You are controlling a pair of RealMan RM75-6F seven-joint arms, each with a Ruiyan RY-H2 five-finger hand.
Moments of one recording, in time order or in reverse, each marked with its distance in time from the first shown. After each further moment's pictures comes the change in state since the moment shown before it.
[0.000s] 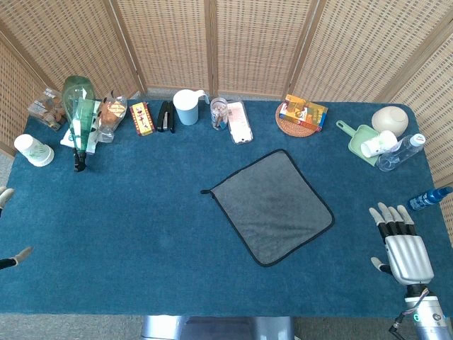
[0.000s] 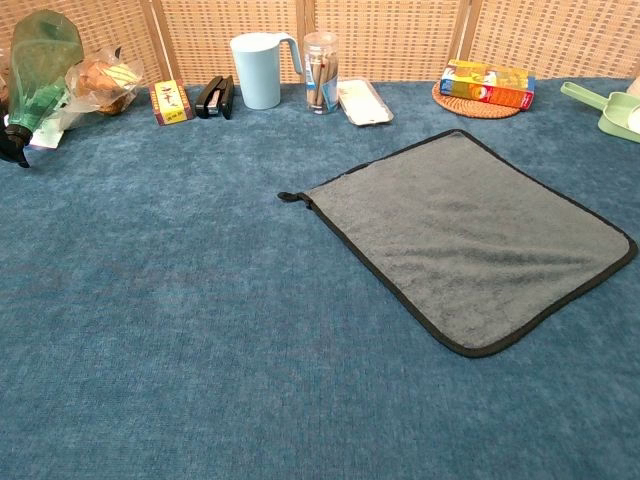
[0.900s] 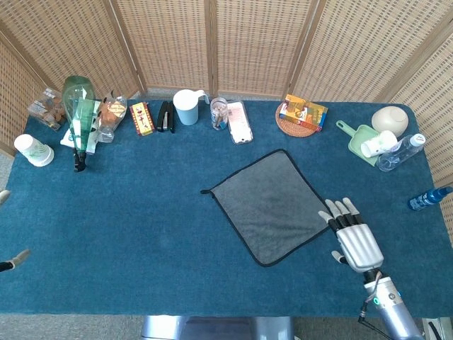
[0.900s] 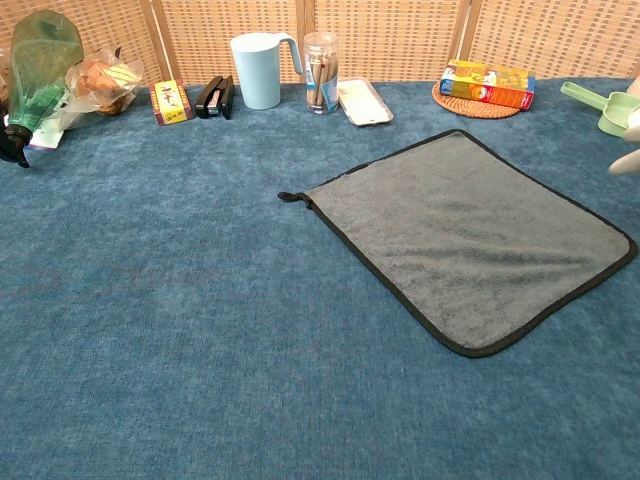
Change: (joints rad) left arm 0.020 0.014 0.007 -0.006 0.034 0.027 -0.041; right arm 0.141 -0.132 0.005 0.039 -0.074 -0.144 -0.069
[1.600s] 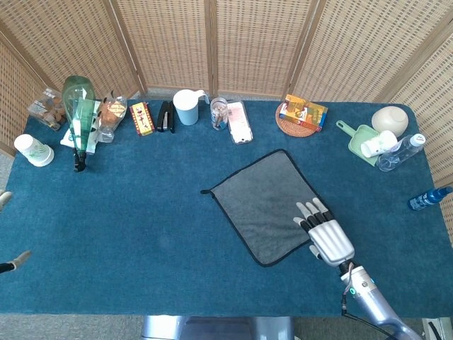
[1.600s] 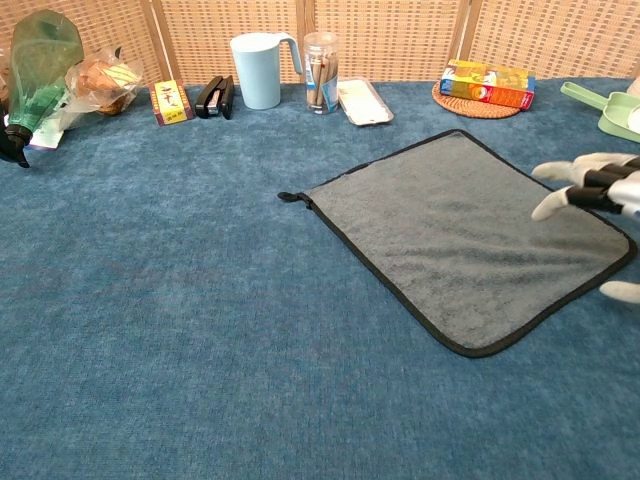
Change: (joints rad) left arm 0.002 -0.005 0.003 -0.001 -0.001 -0.005 0.016; right arm 0.108 -0.089 -0.013 0.062 -0.002 -0.125 -0.073
